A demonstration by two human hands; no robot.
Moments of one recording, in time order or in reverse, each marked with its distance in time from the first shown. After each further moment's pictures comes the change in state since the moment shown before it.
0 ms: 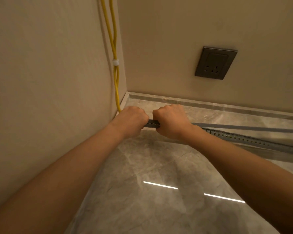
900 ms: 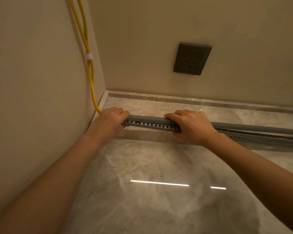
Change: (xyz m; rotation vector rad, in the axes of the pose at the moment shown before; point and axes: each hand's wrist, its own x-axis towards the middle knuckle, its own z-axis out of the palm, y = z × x) left_hand -0.005 -0.001 0.026 -0.379 0.183 -0.061; right_hand -0.079 0.074 0.019 0.057 -0.014 0.075
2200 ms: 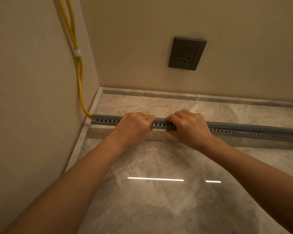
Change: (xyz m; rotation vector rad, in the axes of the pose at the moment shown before) left_hand 0.017 0.061 0.015 0.021 0.125 0.241; right_hand -0.019 -0.018 0.004 -0.038 0.308 -0.011
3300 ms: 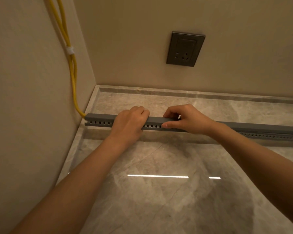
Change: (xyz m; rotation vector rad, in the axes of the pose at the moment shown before) left_hand 0.005 -0.002 0.014 0.077 0.009 -0.180; right_hand 0.019 0.033 0.005 0.745 -0.421 0.225
